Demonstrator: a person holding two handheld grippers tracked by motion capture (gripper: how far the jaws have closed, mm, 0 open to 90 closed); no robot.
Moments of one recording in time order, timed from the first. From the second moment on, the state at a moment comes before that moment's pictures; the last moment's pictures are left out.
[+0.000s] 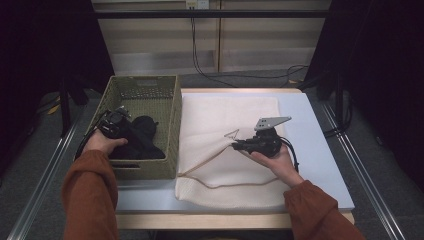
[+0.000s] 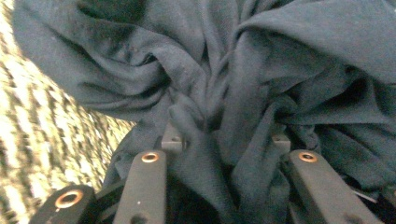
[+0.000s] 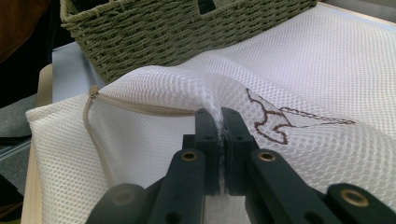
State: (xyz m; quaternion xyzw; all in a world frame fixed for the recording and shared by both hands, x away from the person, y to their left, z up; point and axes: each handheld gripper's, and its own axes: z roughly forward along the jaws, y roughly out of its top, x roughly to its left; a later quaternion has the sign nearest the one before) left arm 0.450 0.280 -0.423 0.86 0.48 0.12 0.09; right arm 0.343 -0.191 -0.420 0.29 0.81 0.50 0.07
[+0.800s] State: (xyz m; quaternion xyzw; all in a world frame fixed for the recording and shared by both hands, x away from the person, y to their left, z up) left arm 0.414 0.299 -0.371 0.79 0.49 0.19 0.31; right arm 0.342 -0.190 -0.419 0.30 0.81 0.50 0.07
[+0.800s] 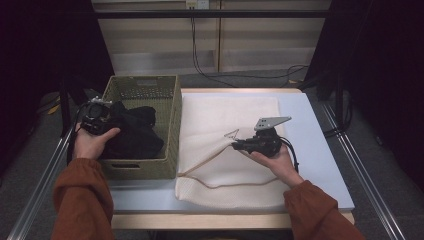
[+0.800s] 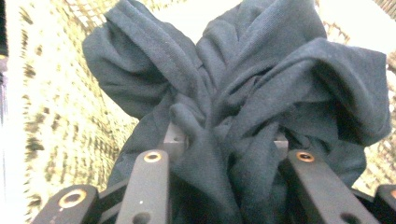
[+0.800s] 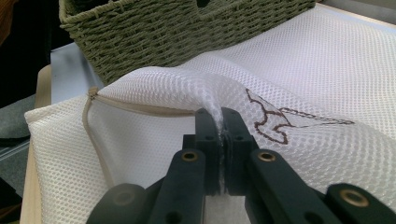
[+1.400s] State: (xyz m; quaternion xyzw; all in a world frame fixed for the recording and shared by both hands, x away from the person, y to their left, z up) left arm 0.384 0.300 -0.349 0.74 0.46 0.22 0.43; right arm 0.343 -0.190 -0.419 0.30 0.81 0.50 0.07
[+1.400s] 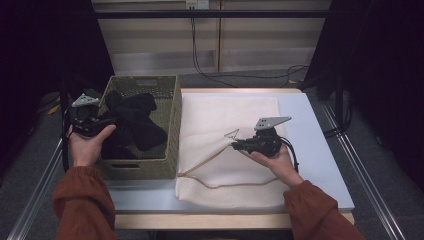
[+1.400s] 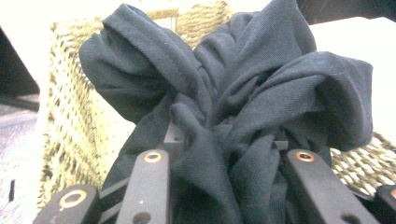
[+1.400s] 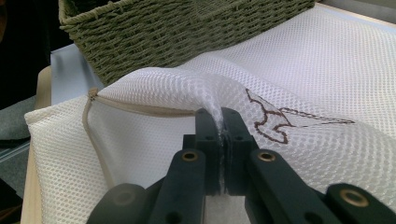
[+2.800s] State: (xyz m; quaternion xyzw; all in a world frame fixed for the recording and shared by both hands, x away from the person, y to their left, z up) left arm 0.346 0.287 -0.307 0.69 0.39 0.26 0.55; right arm 0.342 -0.191 -0.421 0.29 0.81 0.50 0.06
